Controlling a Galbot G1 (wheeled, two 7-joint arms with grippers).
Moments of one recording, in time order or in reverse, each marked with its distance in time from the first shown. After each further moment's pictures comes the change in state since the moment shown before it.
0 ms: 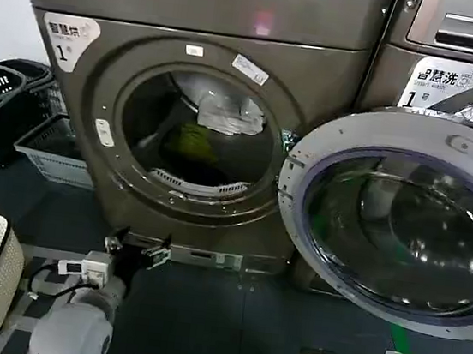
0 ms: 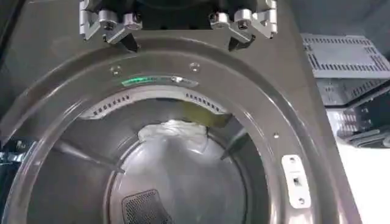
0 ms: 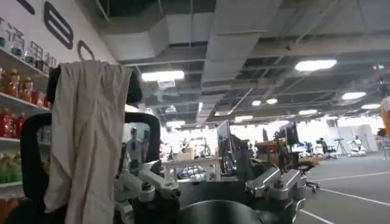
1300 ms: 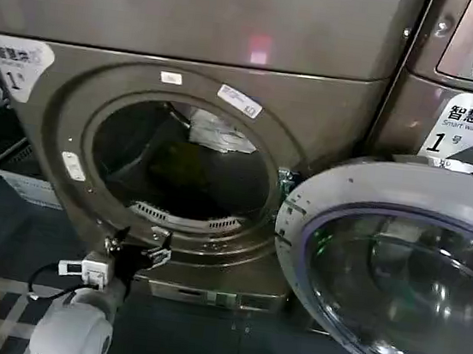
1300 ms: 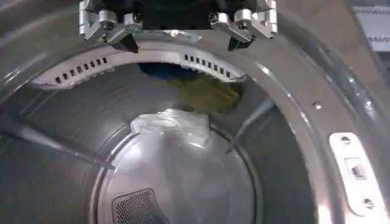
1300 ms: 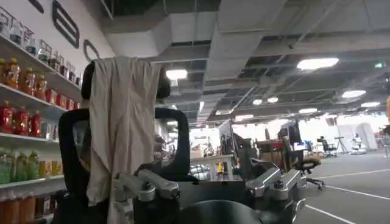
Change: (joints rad) left arm -0.002 -0.001 0.006 0.012 0.001 0.000 0.009; right arm -0.014 0.021 0.002 0.010 0.000 0.005 -0.001
